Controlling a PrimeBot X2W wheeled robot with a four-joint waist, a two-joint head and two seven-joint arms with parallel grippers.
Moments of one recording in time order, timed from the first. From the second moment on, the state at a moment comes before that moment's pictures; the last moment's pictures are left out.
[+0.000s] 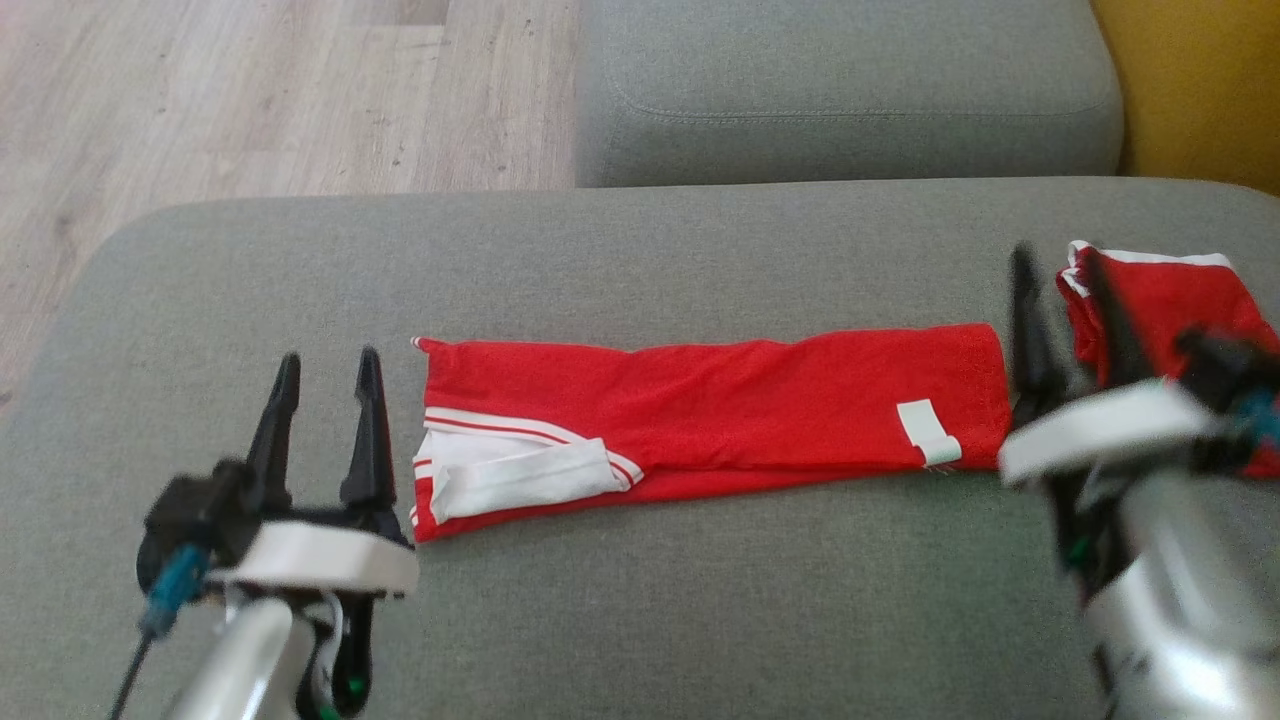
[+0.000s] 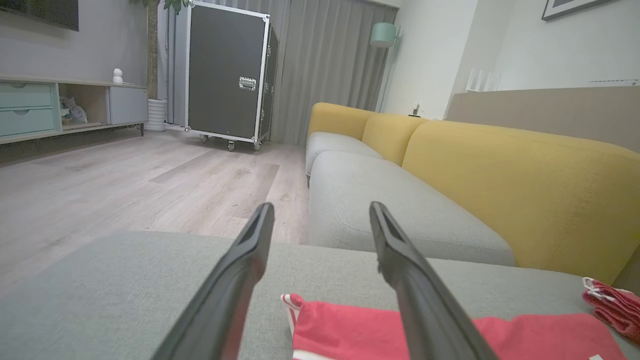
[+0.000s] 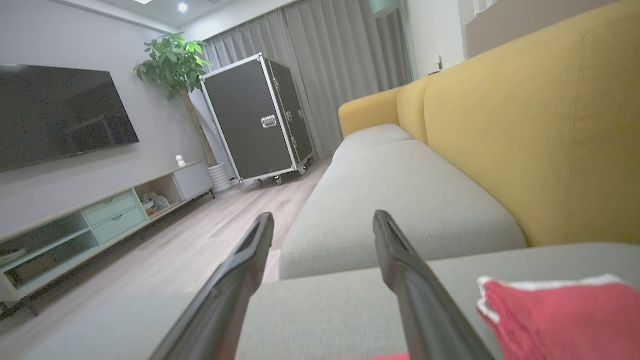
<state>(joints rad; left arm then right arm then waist) -0.23 0.32 -0.44 0.22 -0.64 0.15 -0.25 -0.41 -0.22 0.18 0.55 0.51 0.13 -0.25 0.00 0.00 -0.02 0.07</state>
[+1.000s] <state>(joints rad) -0.20 0.05 -0.14 0.30 -0.31 -0.11 -0.25 -0.37 -0.06 -0.22 0.73 0.13 0.13 -0.19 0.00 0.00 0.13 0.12</state>
